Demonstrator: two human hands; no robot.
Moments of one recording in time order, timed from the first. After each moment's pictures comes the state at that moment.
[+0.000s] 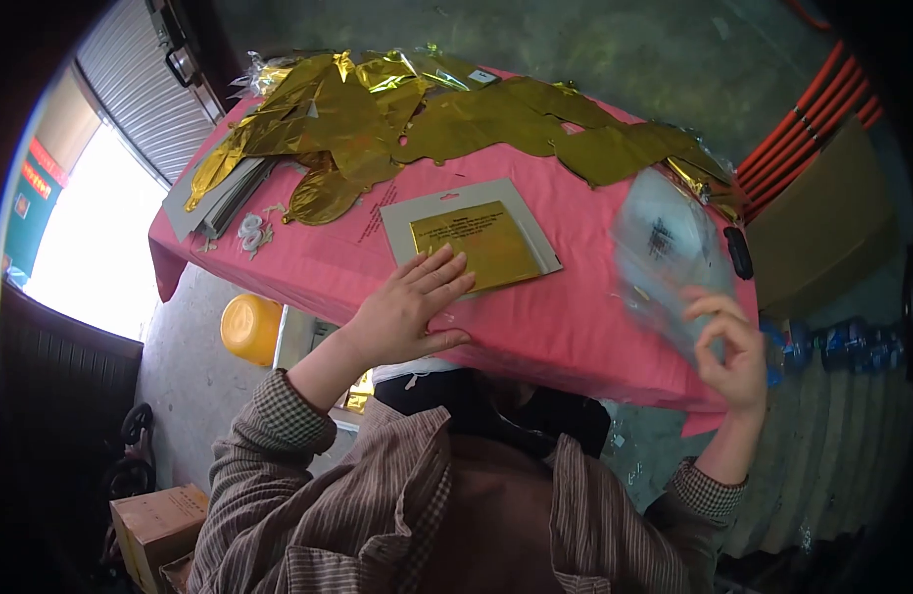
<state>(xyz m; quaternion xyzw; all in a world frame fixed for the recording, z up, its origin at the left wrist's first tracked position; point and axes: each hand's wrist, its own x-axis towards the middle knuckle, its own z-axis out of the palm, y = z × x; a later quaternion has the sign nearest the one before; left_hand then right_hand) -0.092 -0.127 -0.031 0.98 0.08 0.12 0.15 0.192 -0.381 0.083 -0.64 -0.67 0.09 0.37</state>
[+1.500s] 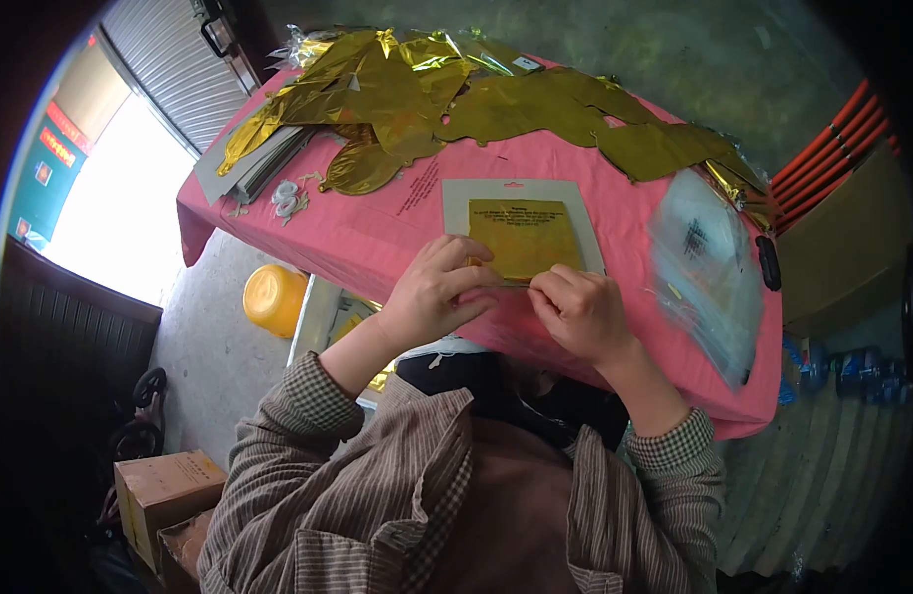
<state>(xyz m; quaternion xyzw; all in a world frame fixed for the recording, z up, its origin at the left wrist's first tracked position) -0.094 -0.141 -0.029 0.91 0.10 0.36 0.18 0.093 -0.252 -0.016 -0.59 -0.74 -0.05 0.31</state>
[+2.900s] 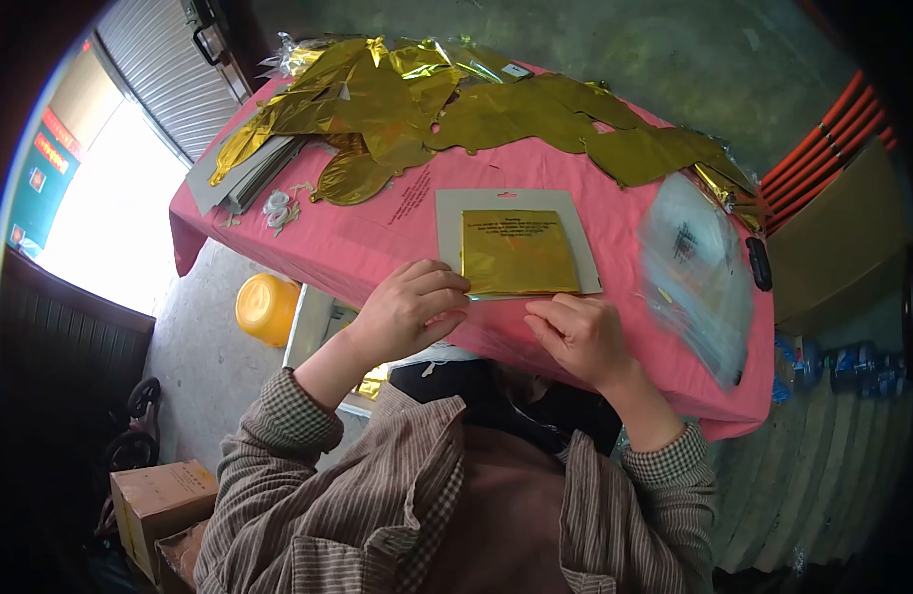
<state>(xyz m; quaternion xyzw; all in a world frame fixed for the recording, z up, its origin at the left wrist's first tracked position) -0.115 -0.133 -0.028 0.94 0.04 0.30 0.19 0.097 -0.273 -0.021 -0.58 -0.73 -0.01 0.37</state>
